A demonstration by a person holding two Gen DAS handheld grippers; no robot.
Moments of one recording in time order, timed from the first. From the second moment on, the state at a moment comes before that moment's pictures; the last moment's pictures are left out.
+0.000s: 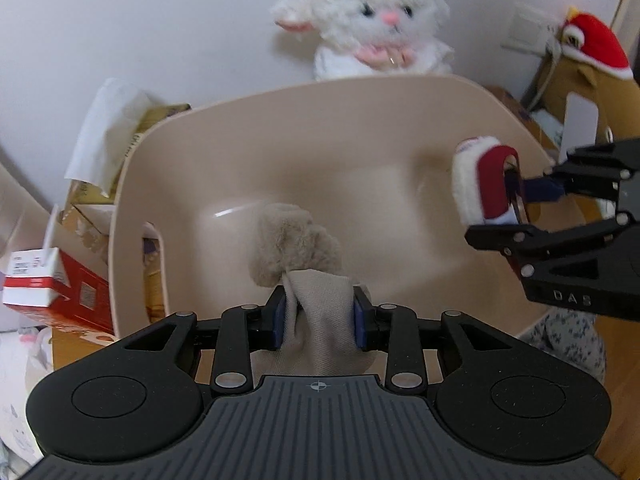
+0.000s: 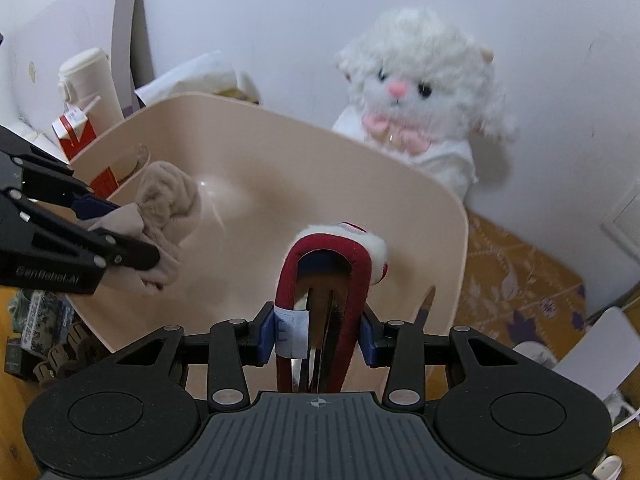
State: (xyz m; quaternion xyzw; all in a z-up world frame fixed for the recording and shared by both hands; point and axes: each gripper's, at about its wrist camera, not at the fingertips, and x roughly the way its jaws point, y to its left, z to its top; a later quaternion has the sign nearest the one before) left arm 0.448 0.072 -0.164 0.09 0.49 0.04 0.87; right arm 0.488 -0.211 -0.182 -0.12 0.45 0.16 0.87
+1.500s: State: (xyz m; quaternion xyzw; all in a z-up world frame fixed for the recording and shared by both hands) left arm 0.256 0.146 -0.145 0.04 0.46 0.16 0.87; right arm 0.328 -0.225 -0.163 -0.08 0.43 0.10 0.90
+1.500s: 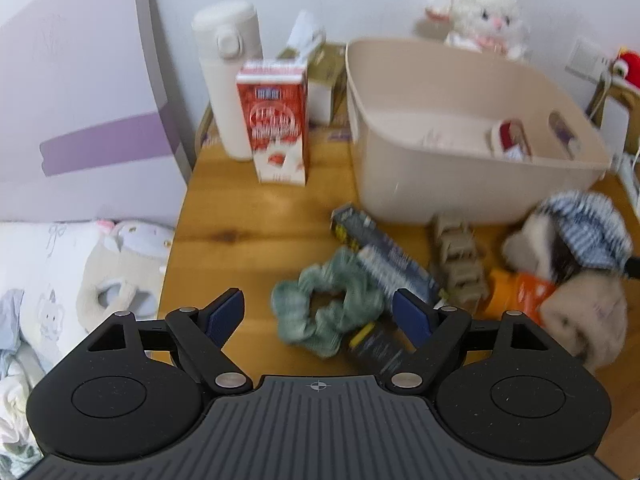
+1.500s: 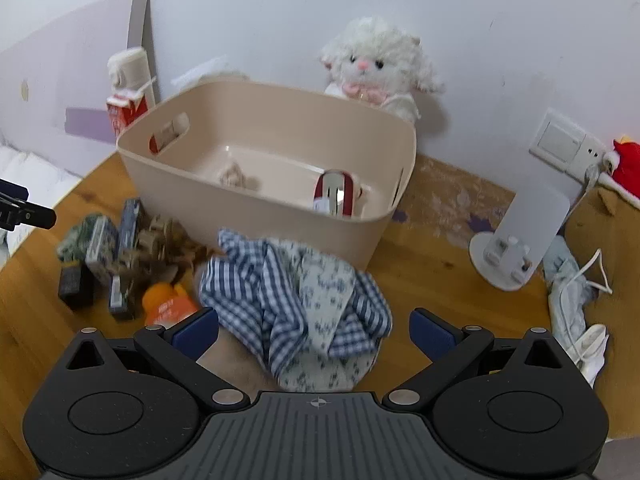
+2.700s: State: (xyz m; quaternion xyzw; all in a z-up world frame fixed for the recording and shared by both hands) left arm 0.312 0.198 -0.212 -0.02 0.52 0.19 0.83; right arm 0.378 -0.215 -0.213 -0.13 0.45 0.12 0.87
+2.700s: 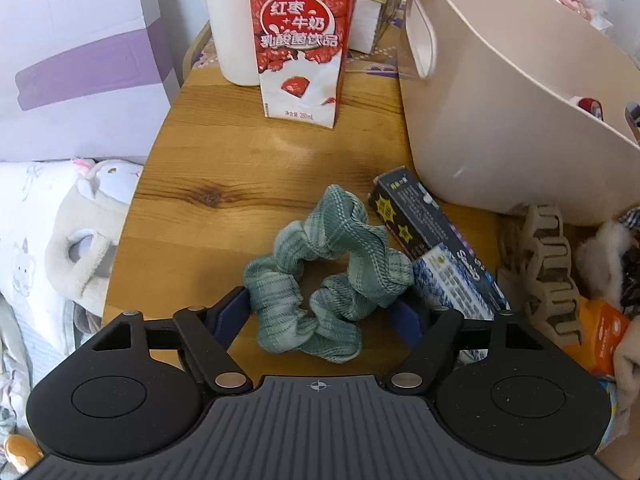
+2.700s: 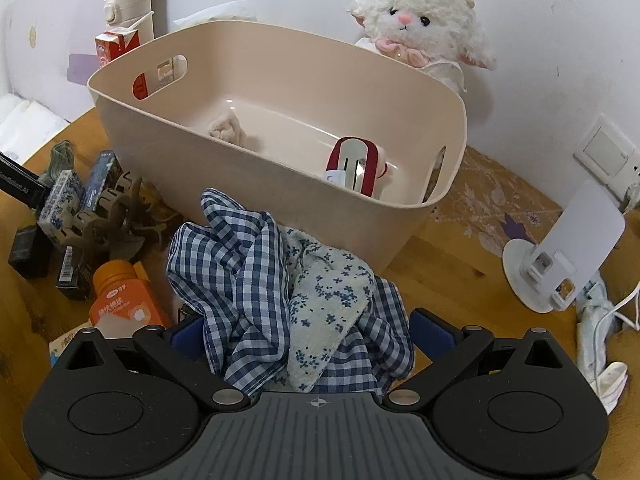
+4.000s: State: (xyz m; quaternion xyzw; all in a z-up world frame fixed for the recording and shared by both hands) left arm 0.275 0.162 -0.172 0.06 0.47 0.12 0.87; right arm 0.320 -0.256 -0.154 -0.01 0.43 0.08 0.90
